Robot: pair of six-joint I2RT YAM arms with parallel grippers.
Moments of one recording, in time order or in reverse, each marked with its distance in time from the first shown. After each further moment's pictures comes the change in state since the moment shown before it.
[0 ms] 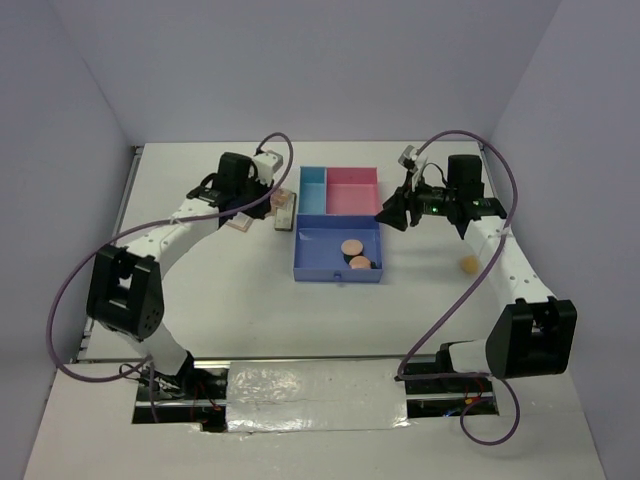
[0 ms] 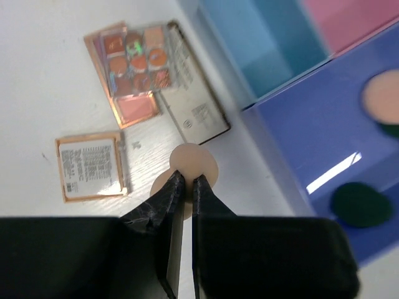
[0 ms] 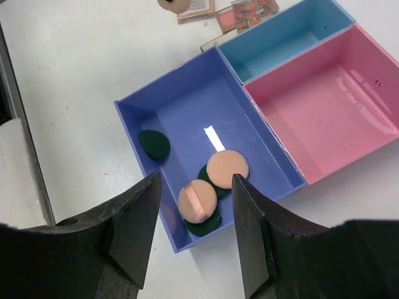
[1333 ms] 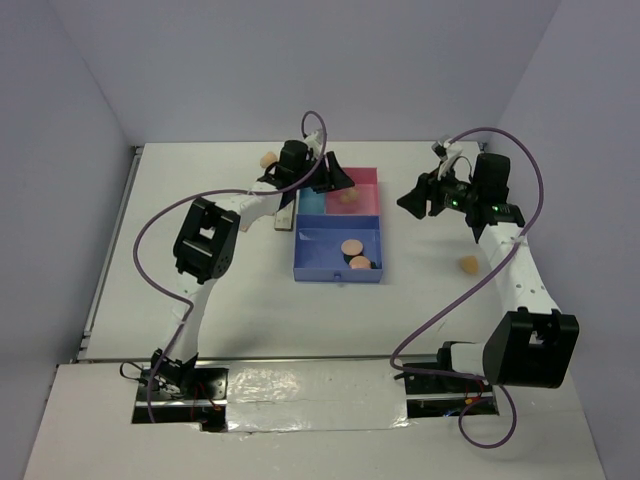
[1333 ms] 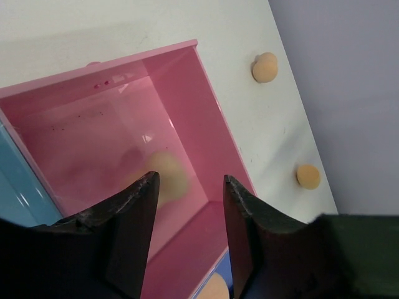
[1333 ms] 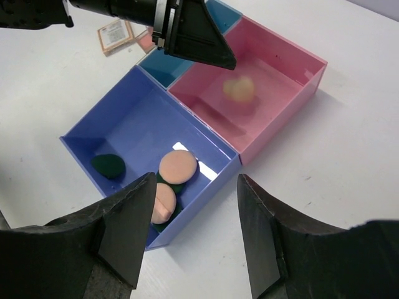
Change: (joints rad) left arm -0.130 0.630 0.513 0.520 0.337 -0.787; right arm -0.153 -0.051 -0.030 0.122 0.116 0.196
